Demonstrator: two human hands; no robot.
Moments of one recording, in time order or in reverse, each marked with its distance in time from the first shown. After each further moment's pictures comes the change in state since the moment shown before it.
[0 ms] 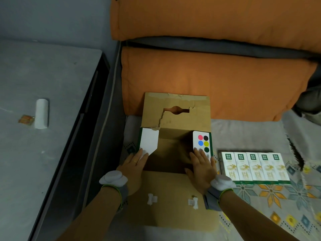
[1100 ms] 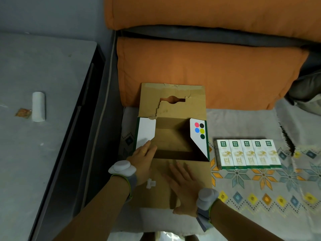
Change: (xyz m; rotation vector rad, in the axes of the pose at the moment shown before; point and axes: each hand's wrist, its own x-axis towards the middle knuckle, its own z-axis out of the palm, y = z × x) left_hand -0.016 0.038 -0.009 -0.067 -0.070 0.081; right_hand -0.073 -0.020 0.016 -0.199 -0.459 -0.552
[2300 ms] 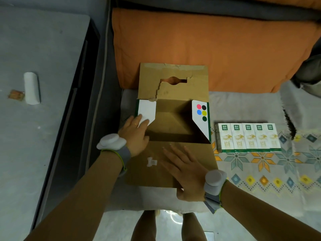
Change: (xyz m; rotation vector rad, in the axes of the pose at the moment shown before) left_hand -0.007 0.006 -0.050 0.020 0.091 -0.113; right_hand -0.021 -0.009 -0.035 0.009 0.202 -0.143
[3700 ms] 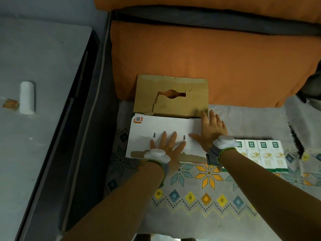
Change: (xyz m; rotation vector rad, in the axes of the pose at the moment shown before) left_hand 0.077 0.073 0.092 0.119 -0.043 0.191; right_hand 0.062 0.161 -0.026 0.064 0.208 0.804
